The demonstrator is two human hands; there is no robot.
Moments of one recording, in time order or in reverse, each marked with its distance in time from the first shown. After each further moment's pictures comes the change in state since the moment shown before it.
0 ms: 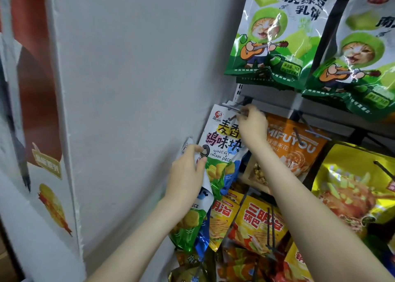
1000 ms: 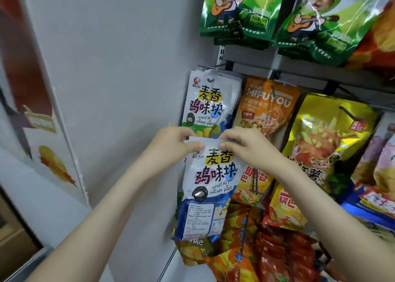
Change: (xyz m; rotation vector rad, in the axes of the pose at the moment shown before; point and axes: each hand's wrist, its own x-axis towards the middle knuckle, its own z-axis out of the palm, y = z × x) left_hand -0.036 0.022 -0.038 0.084 -0.436 -0.015; right_hand -0.154 0.023 -0.094 0.085 -0.580 -0.452
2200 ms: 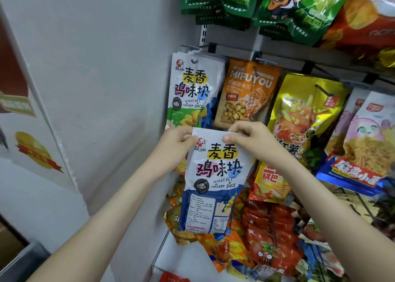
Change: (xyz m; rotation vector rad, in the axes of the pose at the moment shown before) left_hand -0.011 -0.025 0.050 -0.363 -0.103 0.041; right_hand -0.051 0.005 0.000 0.271 0.117 0.342
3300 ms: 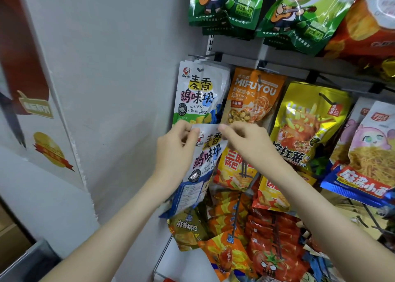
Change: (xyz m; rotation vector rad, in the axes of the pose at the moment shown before) left_hand -0.027 0.026 0.016 0.128 0.507 0.247; right_hand -0.008 -0.043 0.012 -0.140 0.139 0.029
